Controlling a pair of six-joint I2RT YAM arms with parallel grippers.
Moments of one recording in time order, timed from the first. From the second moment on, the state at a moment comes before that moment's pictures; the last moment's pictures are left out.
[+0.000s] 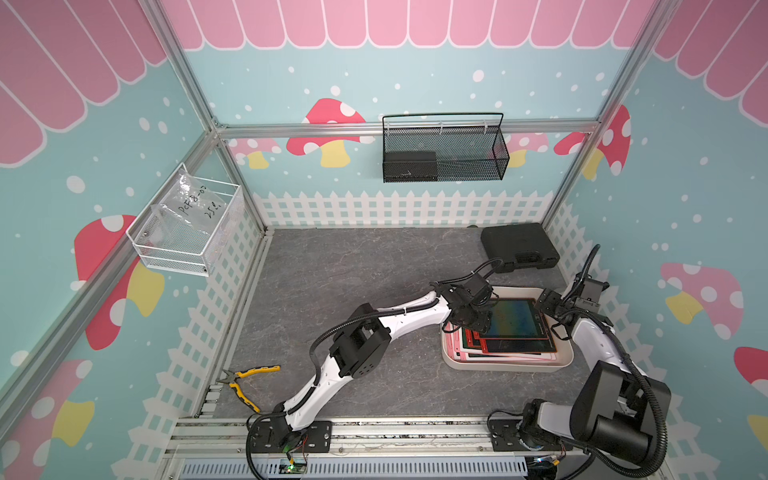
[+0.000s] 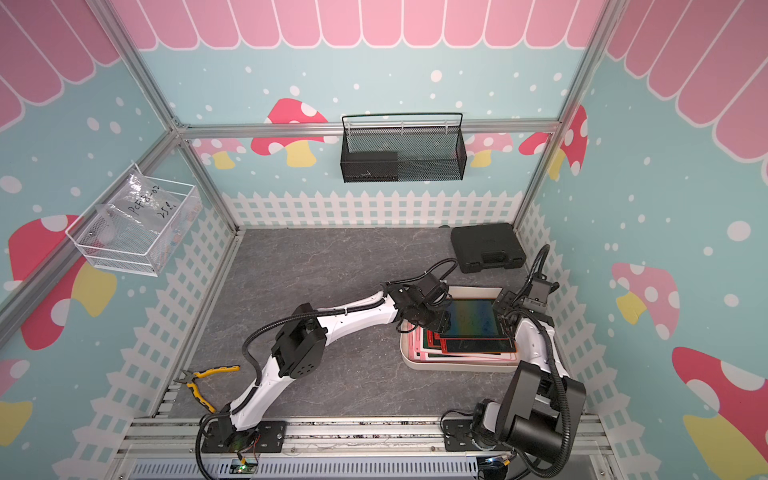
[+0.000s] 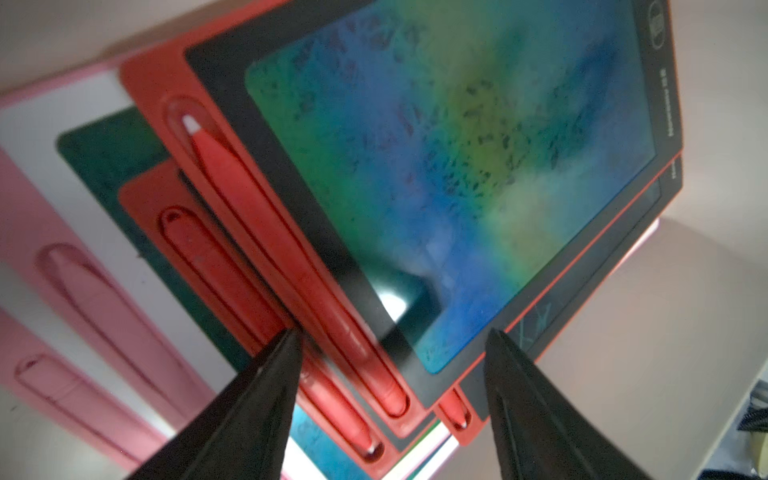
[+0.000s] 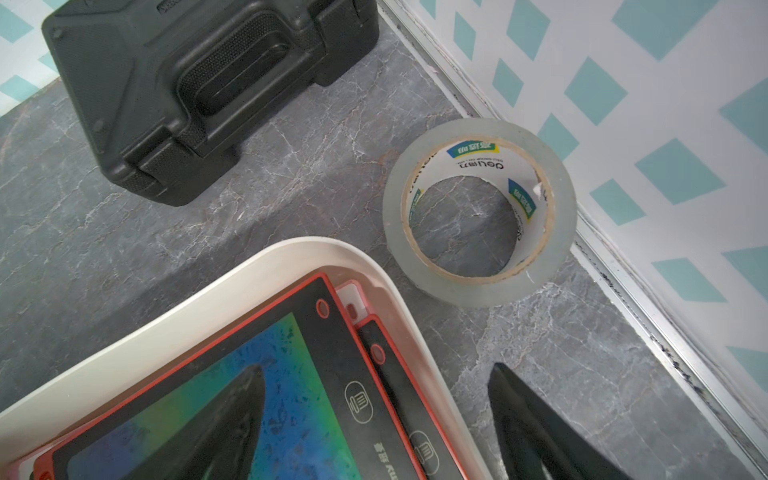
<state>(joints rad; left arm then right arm) -1.00 2.41 2.08 -0.66 0.16 -0.58 -0.42 1.29 0.73 -0.26 -0.04 0.20</state>
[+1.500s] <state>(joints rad) -0.99 2.47 2.13 -0.59 0.22 -0.77 -0.45 1.35 0.63 -0.05 -0.20 0.20</state>
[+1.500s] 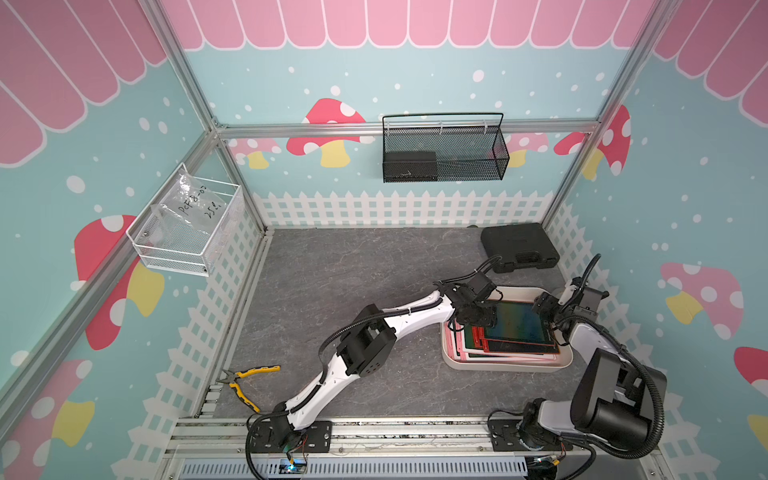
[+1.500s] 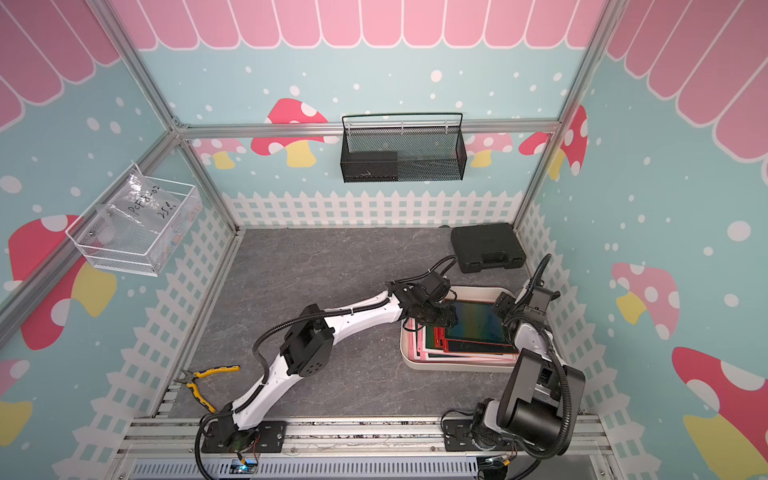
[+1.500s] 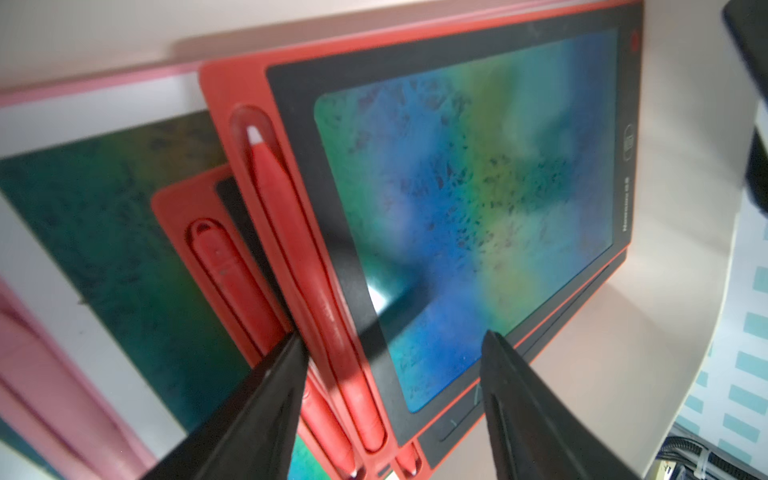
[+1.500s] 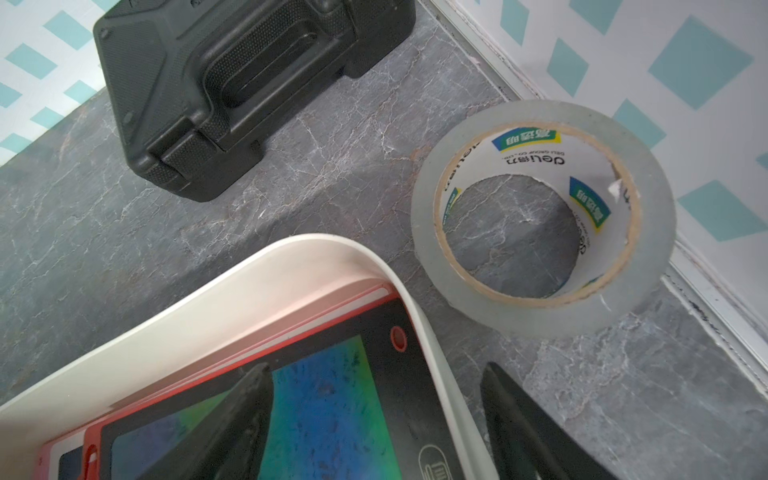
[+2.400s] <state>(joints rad) -0.97 2.44 2.06 -0.51 0.29 -0.81 -0.47 1.37 0.59 0.06 -0.26 0.20</state>
